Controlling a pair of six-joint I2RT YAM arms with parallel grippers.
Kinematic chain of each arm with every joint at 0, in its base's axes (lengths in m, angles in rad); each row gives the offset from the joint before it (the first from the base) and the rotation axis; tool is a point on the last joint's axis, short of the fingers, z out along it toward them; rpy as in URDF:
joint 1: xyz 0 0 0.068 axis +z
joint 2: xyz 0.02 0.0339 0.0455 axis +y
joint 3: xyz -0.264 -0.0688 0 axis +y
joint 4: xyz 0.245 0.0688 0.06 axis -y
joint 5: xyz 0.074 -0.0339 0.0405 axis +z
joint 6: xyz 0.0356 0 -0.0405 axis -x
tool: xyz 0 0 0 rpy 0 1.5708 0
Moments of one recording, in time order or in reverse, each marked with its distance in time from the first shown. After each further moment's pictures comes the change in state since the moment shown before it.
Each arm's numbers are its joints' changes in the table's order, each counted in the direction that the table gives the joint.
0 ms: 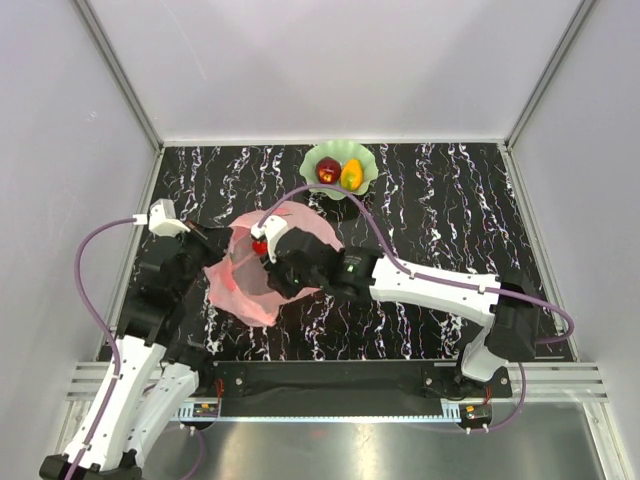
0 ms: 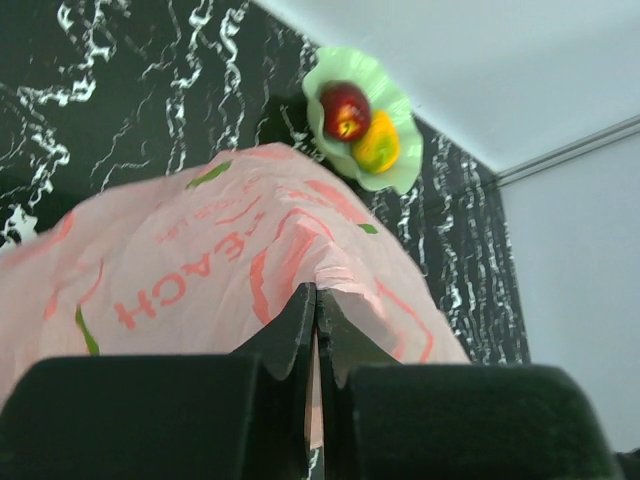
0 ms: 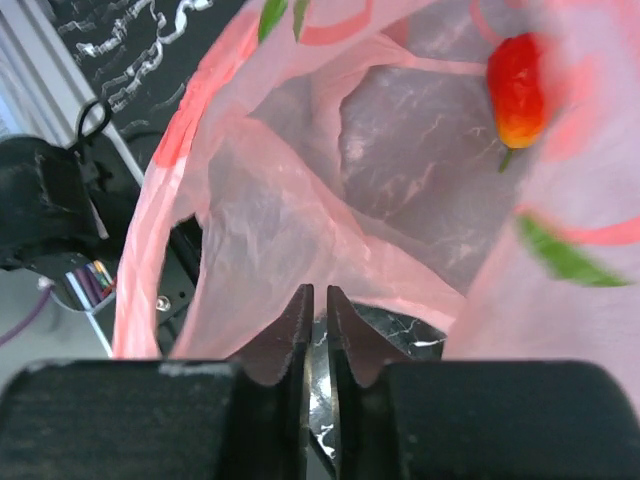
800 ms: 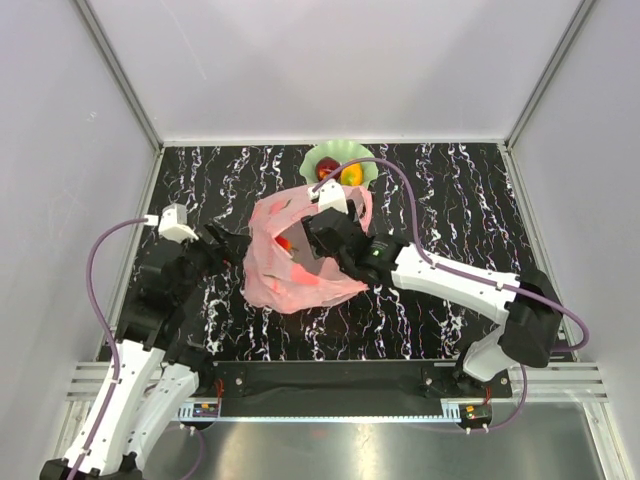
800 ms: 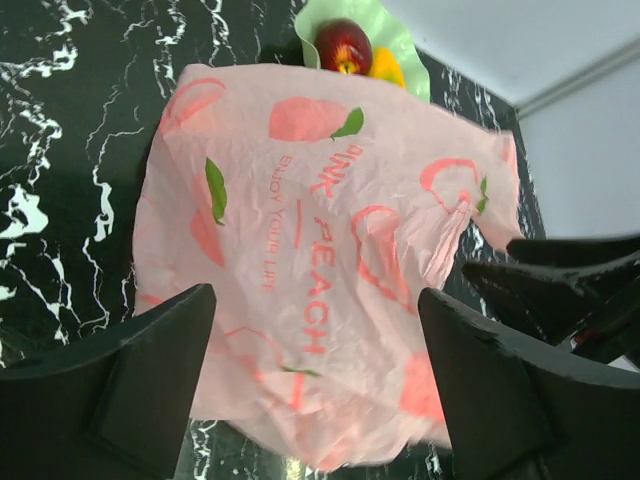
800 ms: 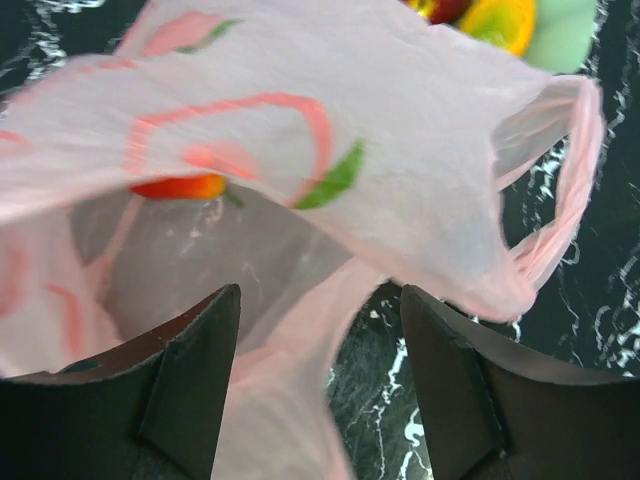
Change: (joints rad) left arm 0.000 -0.040 0.003 -0.085 -0.089 -0.099; right arm -0.162 -0.092 0.159 0.037 -0.545 -0.010
